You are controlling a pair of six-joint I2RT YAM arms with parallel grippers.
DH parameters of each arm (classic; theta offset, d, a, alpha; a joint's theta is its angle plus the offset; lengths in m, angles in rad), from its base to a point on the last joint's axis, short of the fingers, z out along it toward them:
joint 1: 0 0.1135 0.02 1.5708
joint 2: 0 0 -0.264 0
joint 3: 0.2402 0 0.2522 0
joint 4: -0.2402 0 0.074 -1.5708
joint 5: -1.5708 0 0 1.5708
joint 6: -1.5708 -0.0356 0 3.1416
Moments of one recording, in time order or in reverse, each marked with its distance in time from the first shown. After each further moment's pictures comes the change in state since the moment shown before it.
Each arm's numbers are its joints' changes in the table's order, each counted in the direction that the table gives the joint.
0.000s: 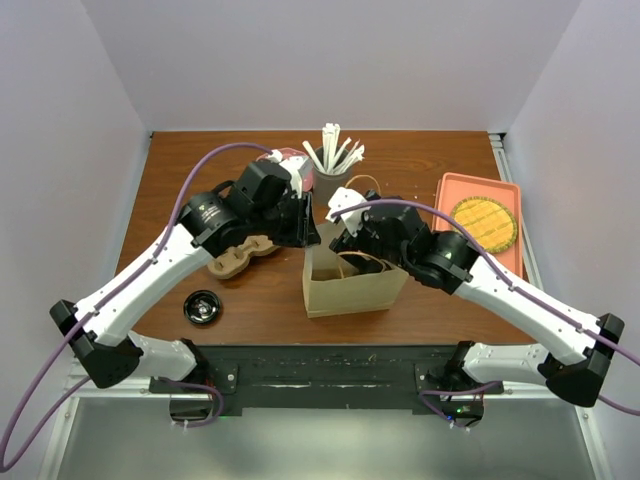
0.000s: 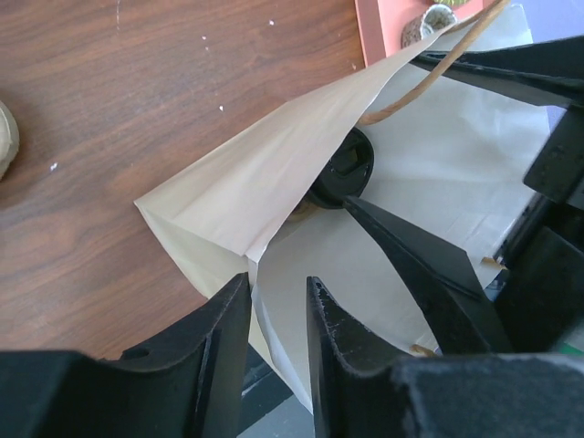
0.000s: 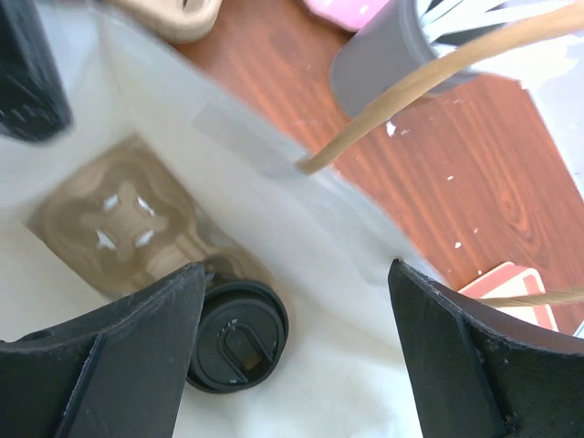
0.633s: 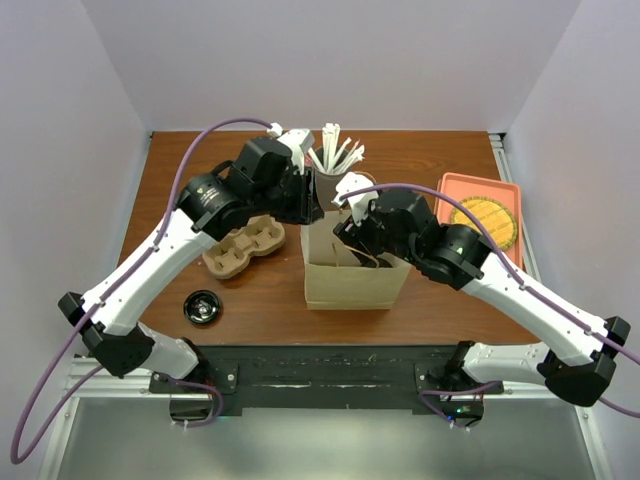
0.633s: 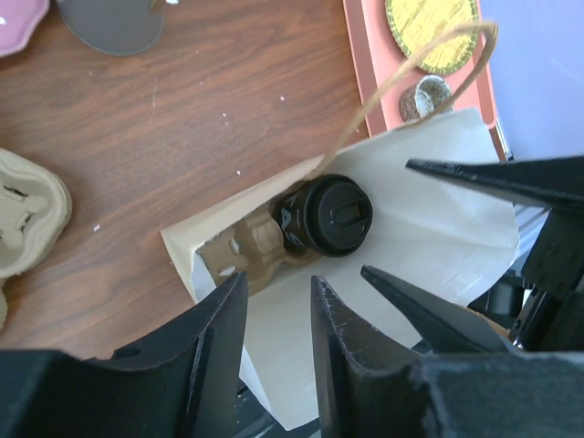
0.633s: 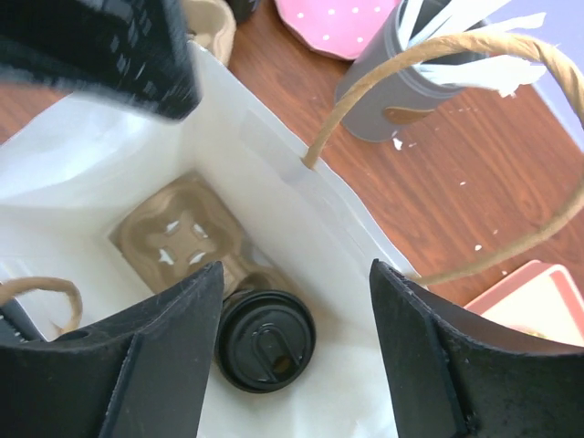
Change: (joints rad) left arm 0.025 -0.092 0.192 -0.019 0.073 -0.065; right arm -0.005 -0.005 0.113 -0.054 0.019 -0.124
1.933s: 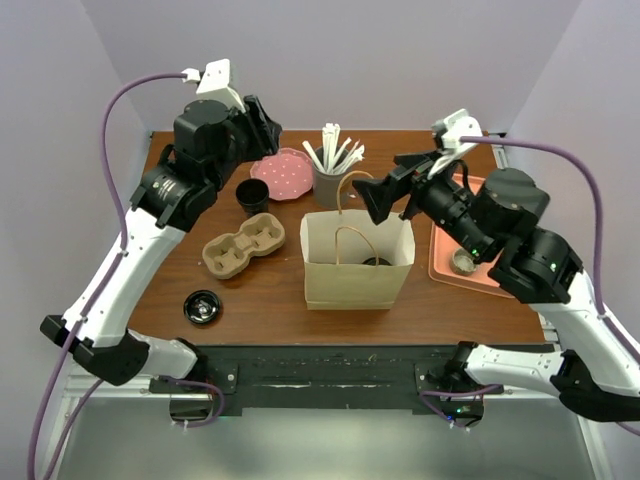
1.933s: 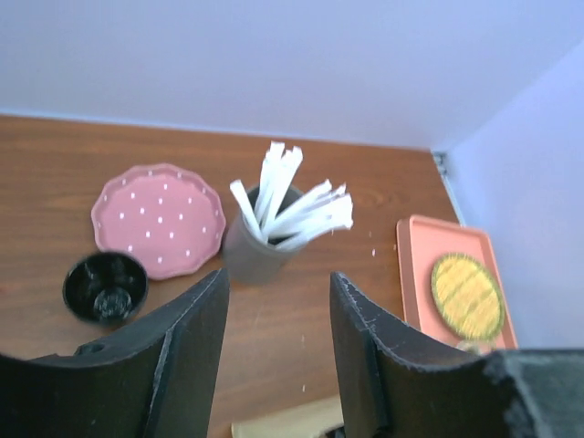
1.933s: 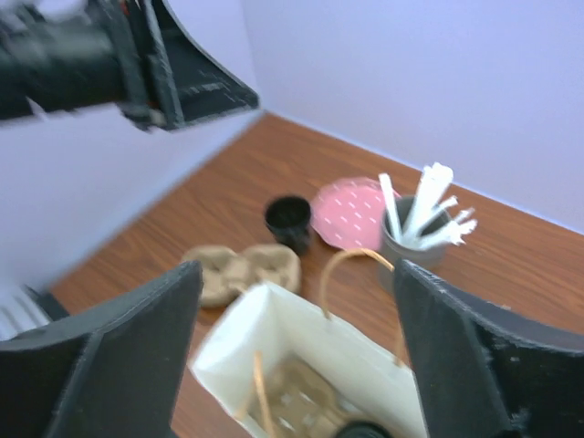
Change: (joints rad) left arm 0.179 0.063 0.066 0.298 0.299 -0.072; right arm -0.002 0.110 0.286 0.137 -0.024 -0.284
